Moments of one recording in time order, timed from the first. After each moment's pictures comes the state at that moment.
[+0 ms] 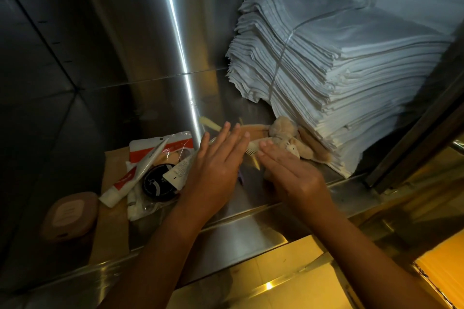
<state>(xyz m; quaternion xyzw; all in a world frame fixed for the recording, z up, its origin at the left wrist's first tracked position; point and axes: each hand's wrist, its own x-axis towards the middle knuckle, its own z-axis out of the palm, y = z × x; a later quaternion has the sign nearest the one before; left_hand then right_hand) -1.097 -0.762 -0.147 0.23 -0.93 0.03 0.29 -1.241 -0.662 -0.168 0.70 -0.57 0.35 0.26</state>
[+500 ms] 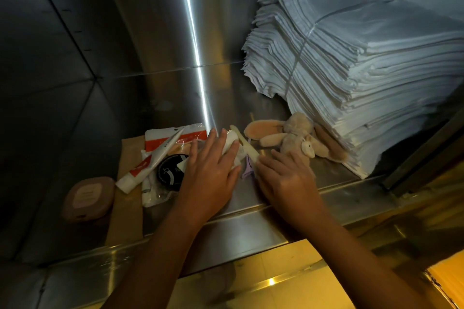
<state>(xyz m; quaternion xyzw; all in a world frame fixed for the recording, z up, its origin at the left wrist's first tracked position) -1.064 -0.764 -0.164 0.35 -0.92 0.00 0.20 -1.215 -0.678 -0.188 0.69 -0.66 0.25 0.19</state>
